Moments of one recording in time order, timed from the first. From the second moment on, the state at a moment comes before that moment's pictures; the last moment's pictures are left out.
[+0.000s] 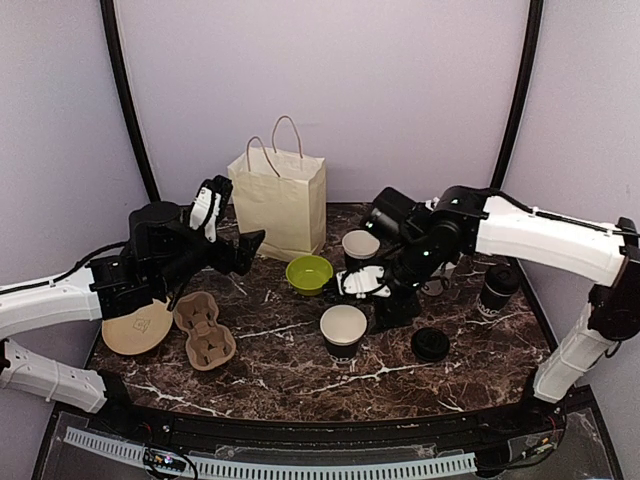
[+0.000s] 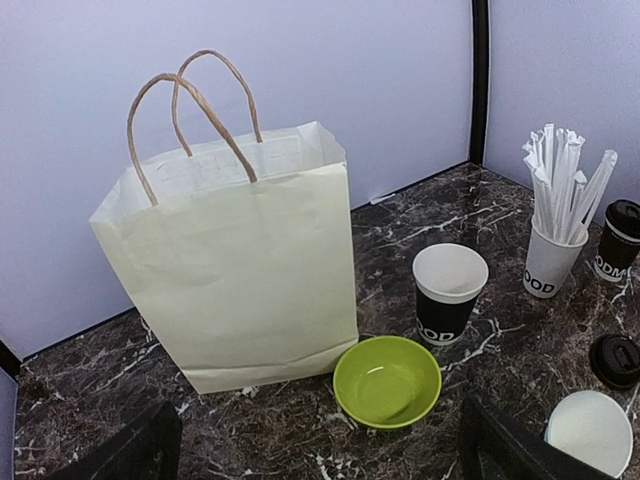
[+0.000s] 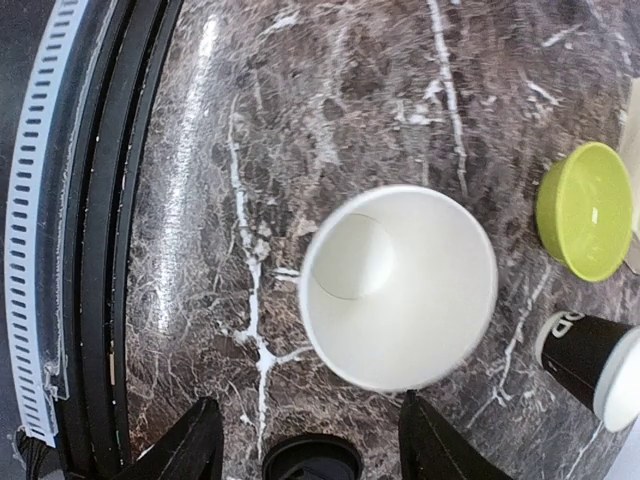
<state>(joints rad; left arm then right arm) -0.86 1.07 0.76 0.10 -0.39 0.02 1.06 1.64 1.48 -1.09 -0.13 -0.71</state>
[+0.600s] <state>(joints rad) -0.63 1.19 0.87 0.06 -0.16 0.02 0.67 1.28 0.85 -0.87 -0.12 -0.72</state>
